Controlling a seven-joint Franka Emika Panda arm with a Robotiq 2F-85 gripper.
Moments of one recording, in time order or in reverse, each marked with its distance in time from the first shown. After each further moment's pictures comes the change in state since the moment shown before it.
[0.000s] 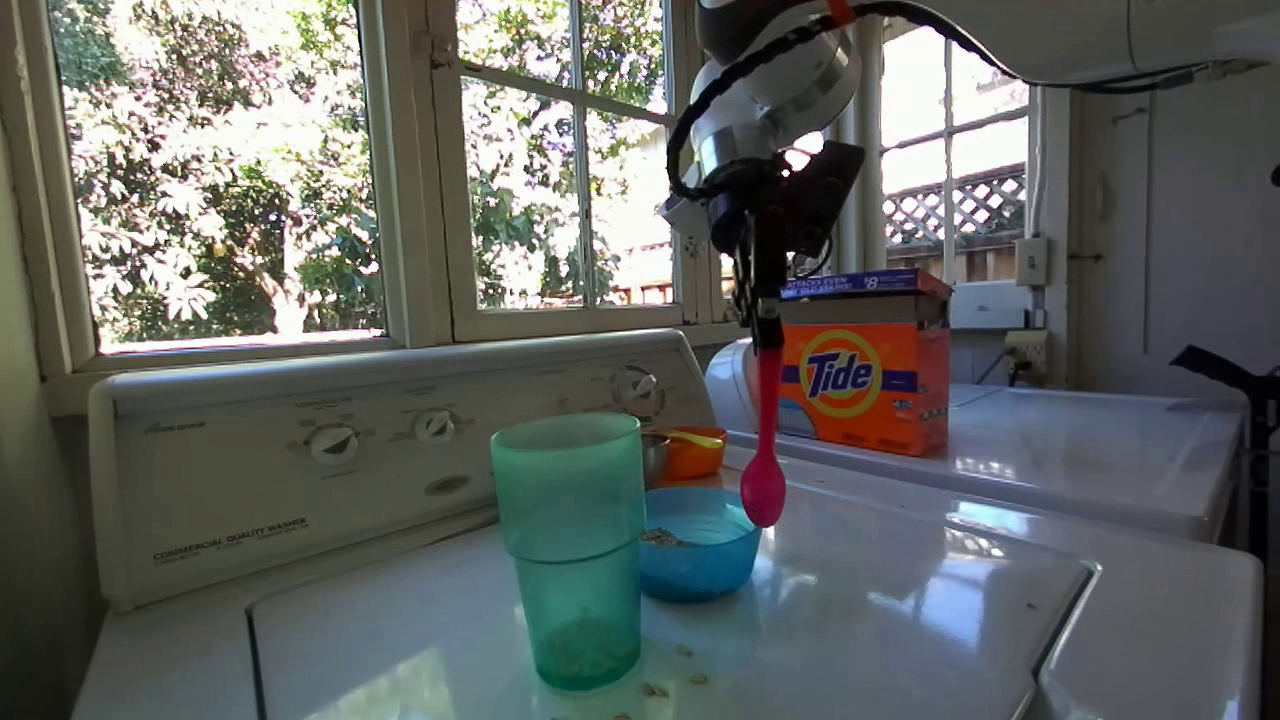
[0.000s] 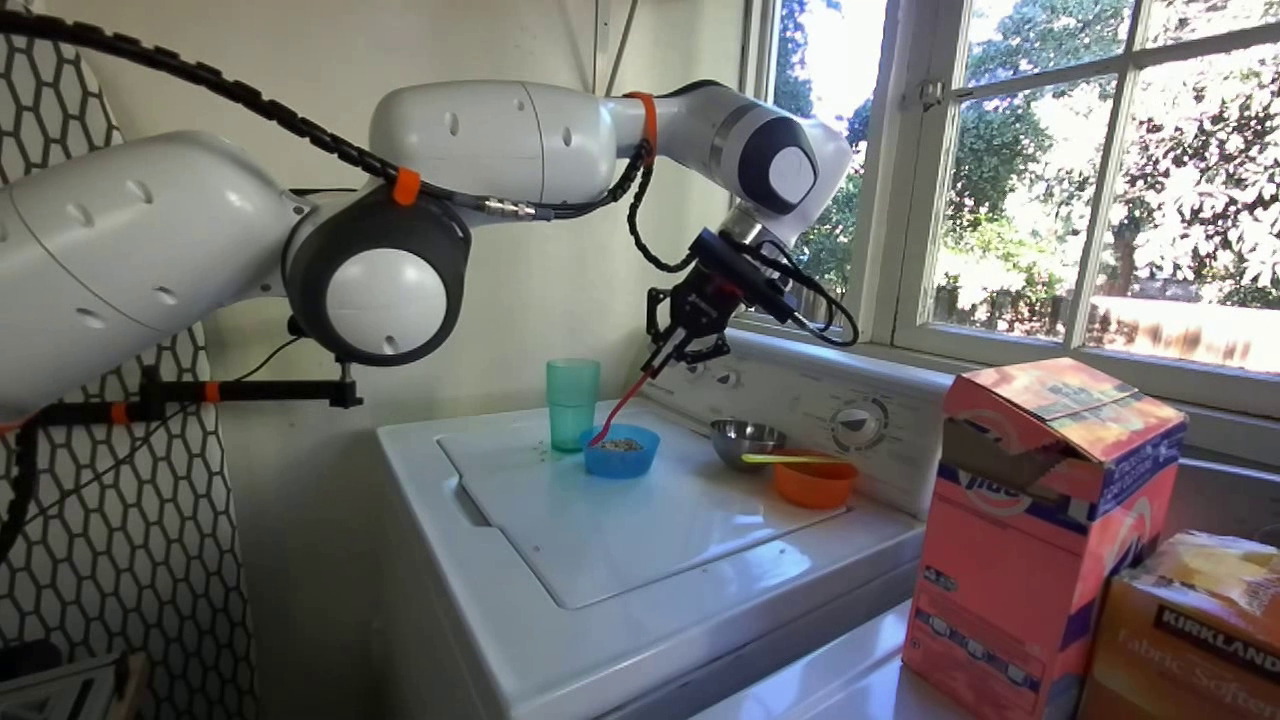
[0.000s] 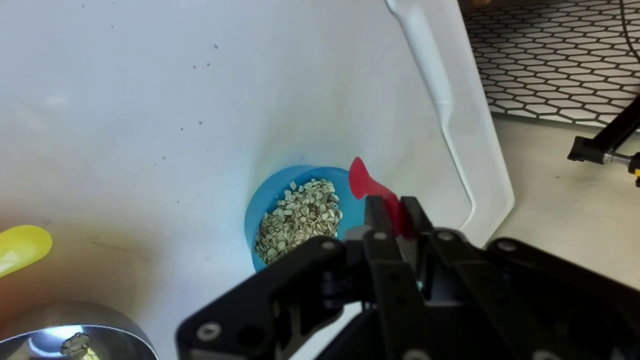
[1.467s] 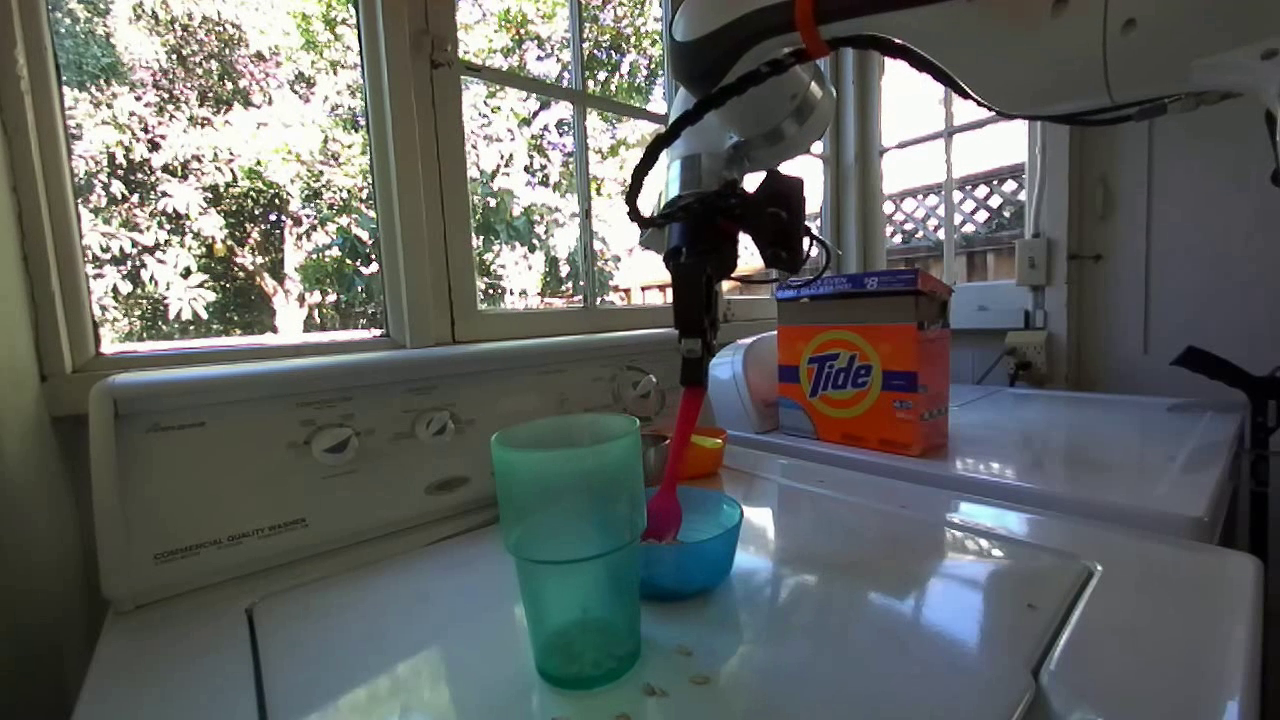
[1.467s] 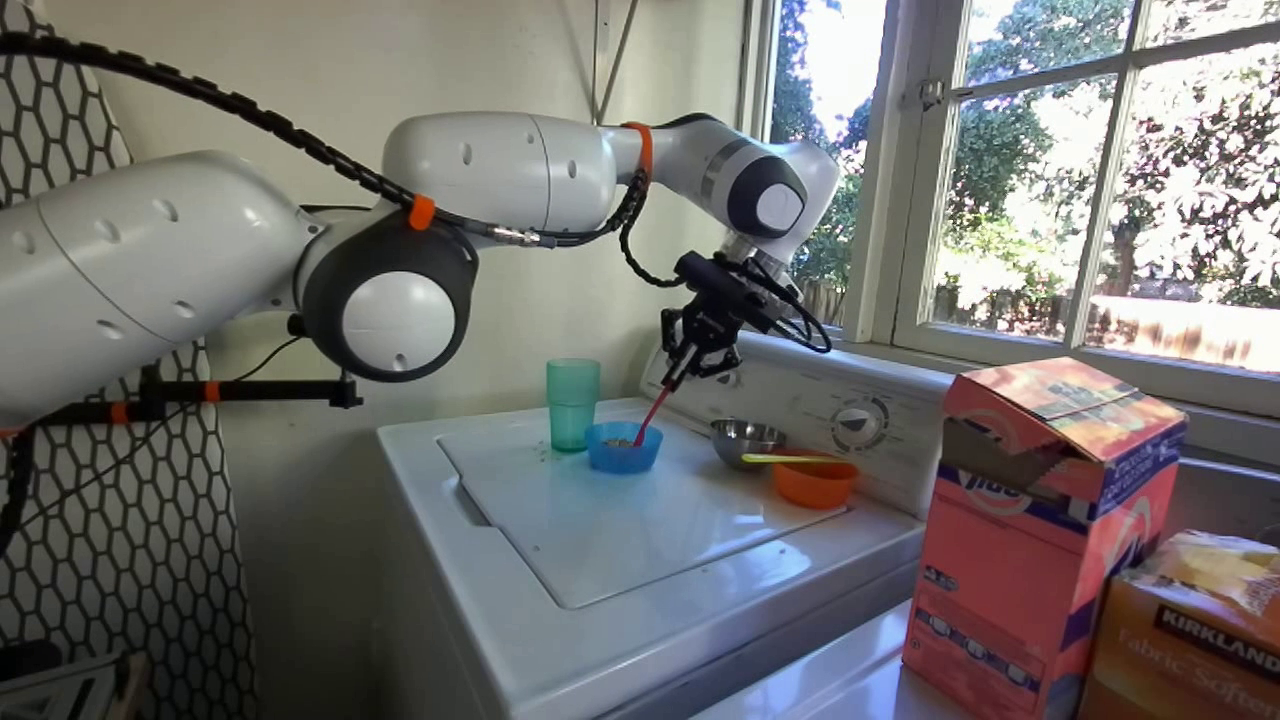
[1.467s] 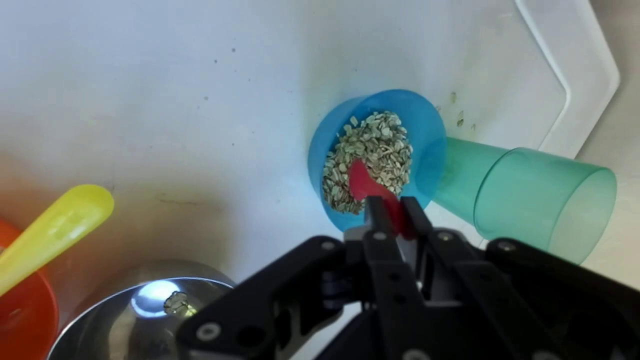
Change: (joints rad) arm 0.041 0.046 -0.002 -0.001 0.004 0.219 0.281
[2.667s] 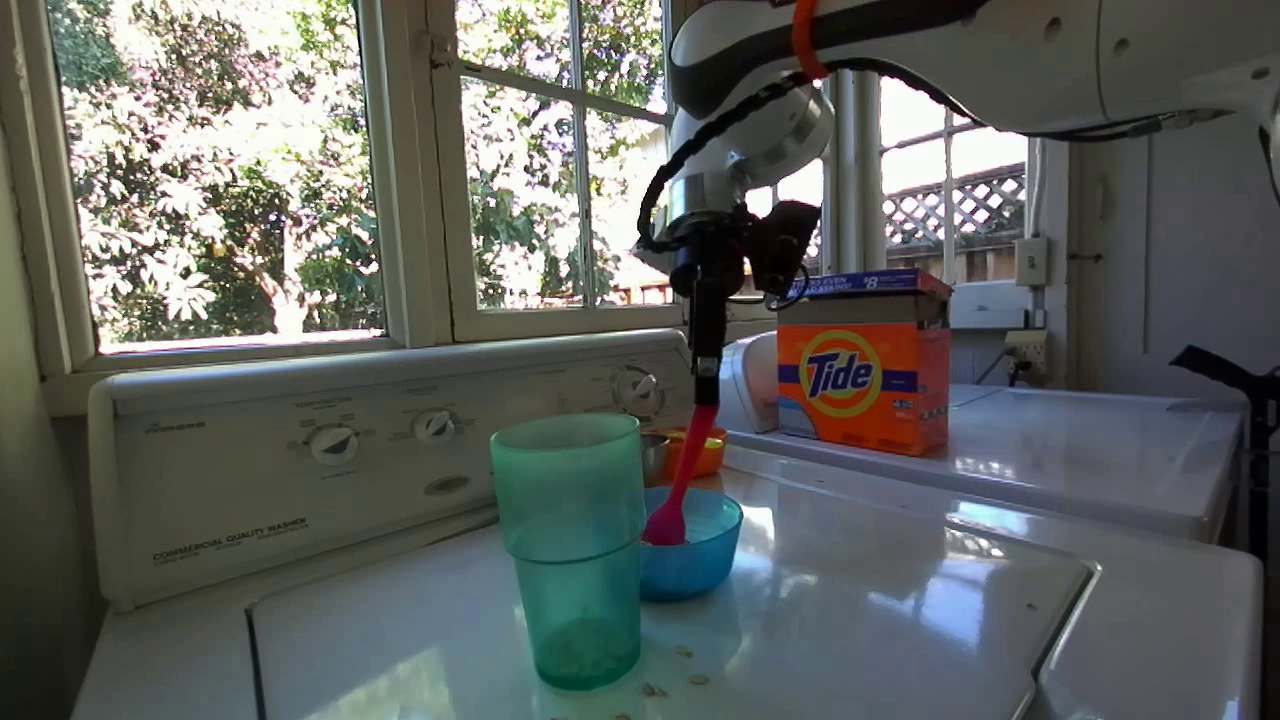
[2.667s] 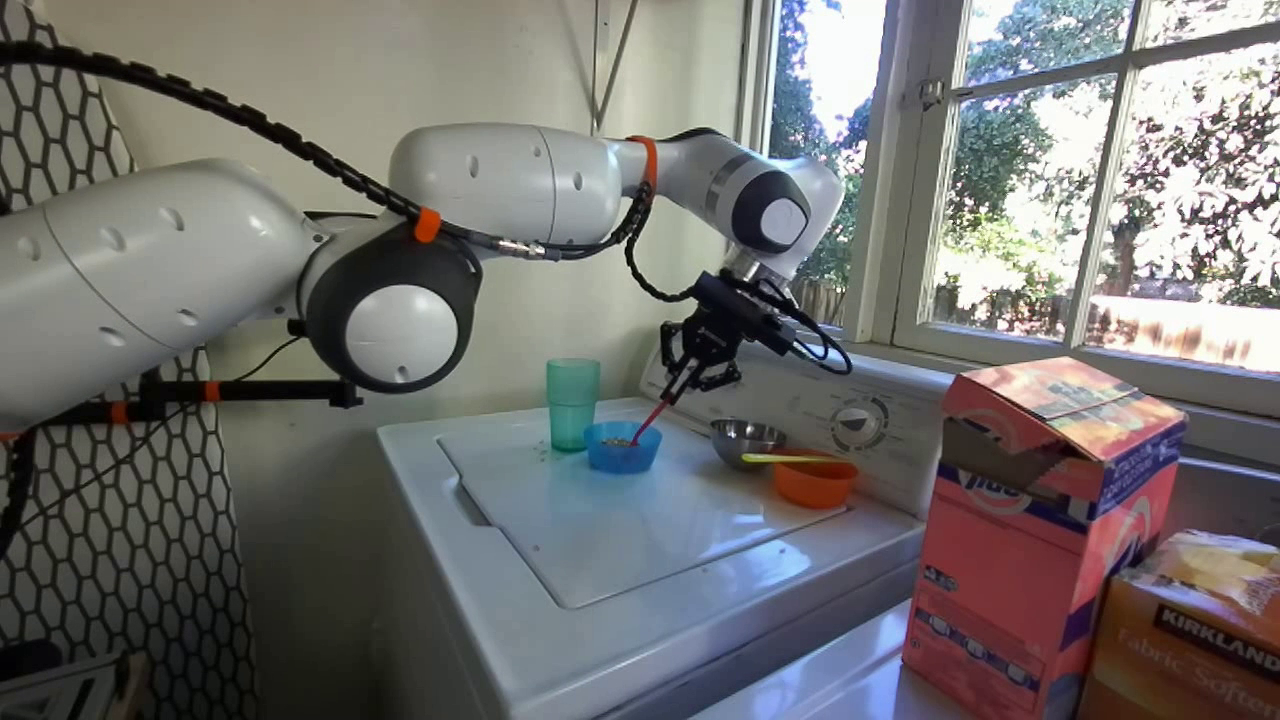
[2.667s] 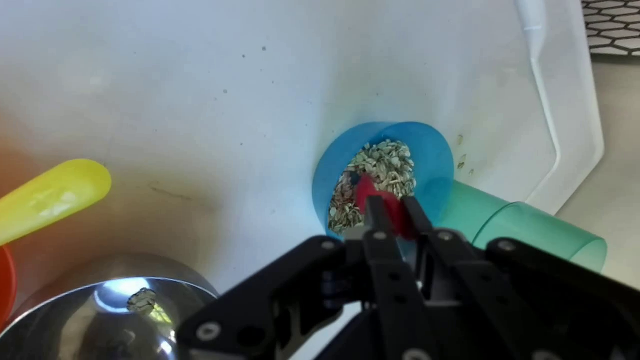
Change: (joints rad) arm -0.010 0.024 0.016 -0.002 -0.024 -0.019 -0.229
